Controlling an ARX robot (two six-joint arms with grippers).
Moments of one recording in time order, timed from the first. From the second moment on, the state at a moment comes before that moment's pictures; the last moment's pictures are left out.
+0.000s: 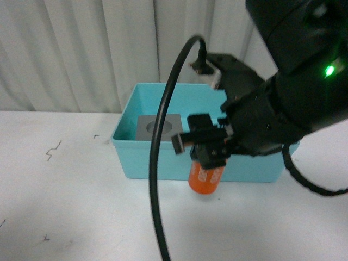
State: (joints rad) left arm 0.00 0.00 0.01 0.00 0.00 -0.01; right arm 0.44 1.84 1.13 -0.18 -0.15 0.07
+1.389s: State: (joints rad) left arm 0.00 0.00 0.01 0.00 0.00 -0.01; right arm 0.22 1.99 1.51 -0.26 -0.22 -0.02
